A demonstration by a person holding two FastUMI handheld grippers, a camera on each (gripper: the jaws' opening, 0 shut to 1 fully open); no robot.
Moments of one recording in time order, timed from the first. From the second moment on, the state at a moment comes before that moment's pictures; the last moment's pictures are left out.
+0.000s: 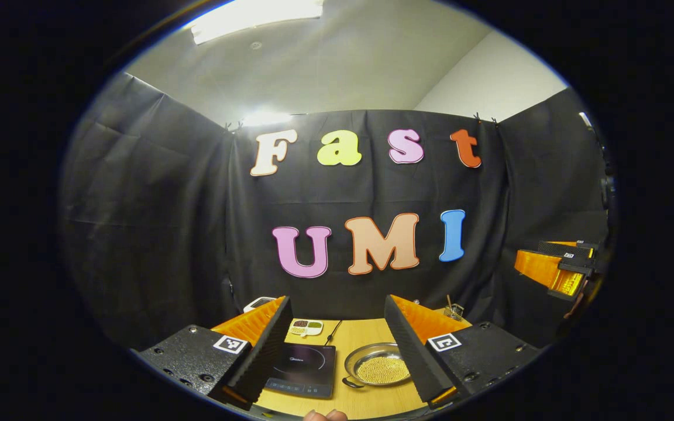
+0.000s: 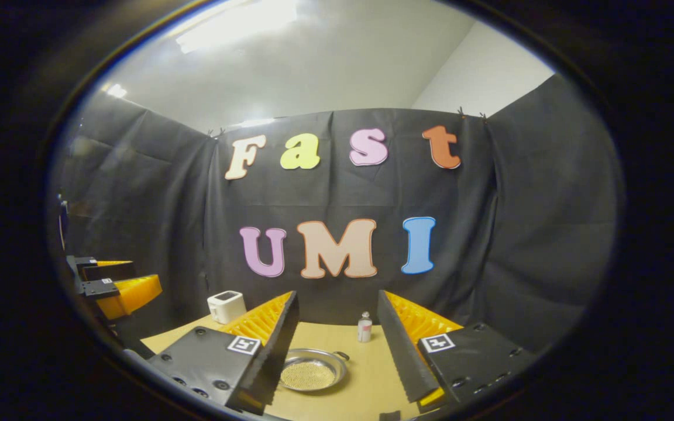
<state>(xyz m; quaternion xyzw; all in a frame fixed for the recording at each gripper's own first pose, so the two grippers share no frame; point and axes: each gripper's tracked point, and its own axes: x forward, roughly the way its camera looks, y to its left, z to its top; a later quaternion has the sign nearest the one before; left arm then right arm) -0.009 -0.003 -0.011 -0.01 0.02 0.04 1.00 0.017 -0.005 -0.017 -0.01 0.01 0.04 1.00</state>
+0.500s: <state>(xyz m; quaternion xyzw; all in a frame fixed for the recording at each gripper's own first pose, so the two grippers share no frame) -0.015 -0.006 -0.021 0.00 0.04 0.08 1.00 0.039 -0.004 -0.064 0.01 0.05 0.07 1.00</state>
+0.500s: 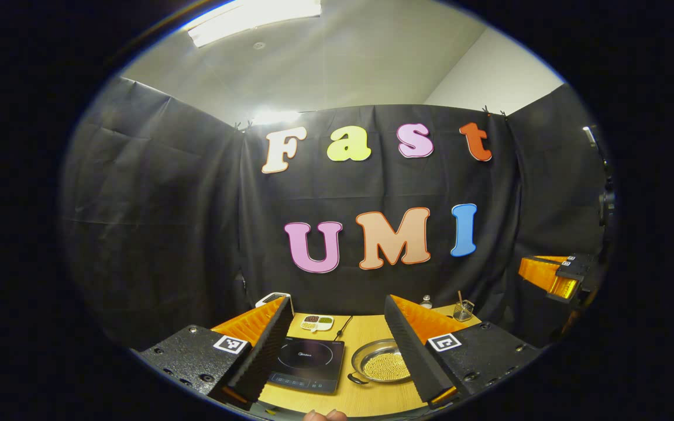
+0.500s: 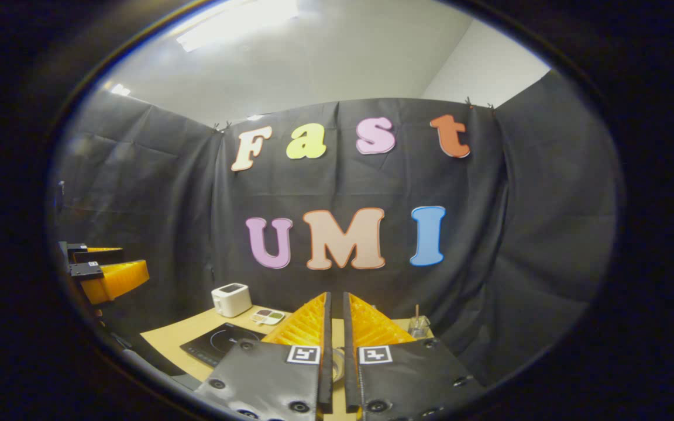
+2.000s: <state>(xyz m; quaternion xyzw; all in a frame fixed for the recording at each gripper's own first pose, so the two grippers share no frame) 0.102 0.171 -0.178 -0.03 0.07 -0.05 1.00 0.078 0.175 -0.388 0.00 0.38 0.02 0.92</state>
